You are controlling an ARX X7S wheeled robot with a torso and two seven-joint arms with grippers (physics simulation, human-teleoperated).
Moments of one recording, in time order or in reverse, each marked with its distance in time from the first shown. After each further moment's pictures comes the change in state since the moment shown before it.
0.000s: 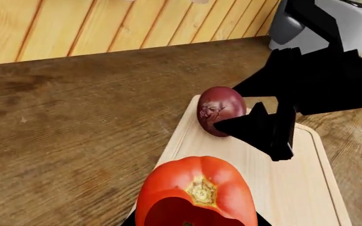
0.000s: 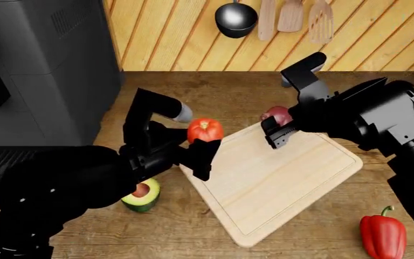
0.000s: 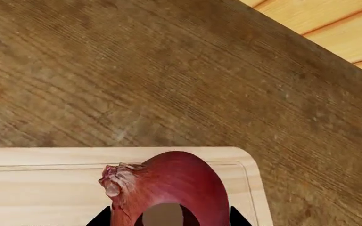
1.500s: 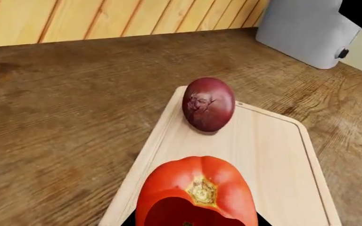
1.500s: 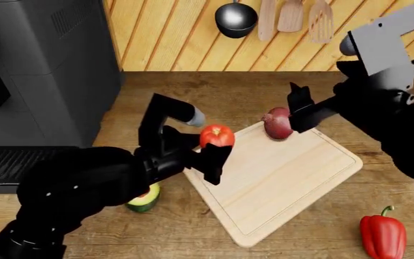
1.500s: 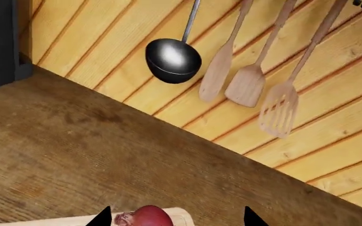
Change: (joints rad) left arm -0.016 0.039 0.076 -0.083 0.029 0.054 0.061; right arm -0.179 0.388 0.474 -0.920 0.488 0.122 0.708
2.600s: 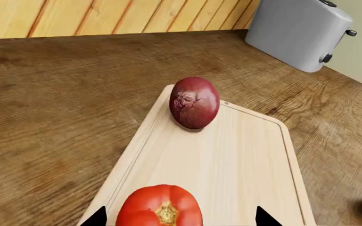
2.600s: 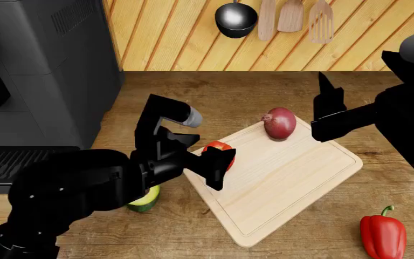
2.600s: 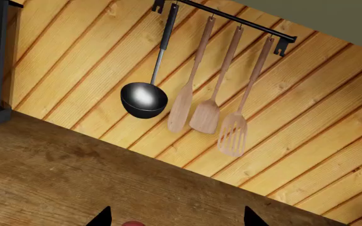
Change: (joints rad) left arm 0.009 -0.023 -0.033 0.051 -0.122 -0.038 -0.069; right arm -0.103 0.156 0.192 -0.311 0.288 -0.069 0.356
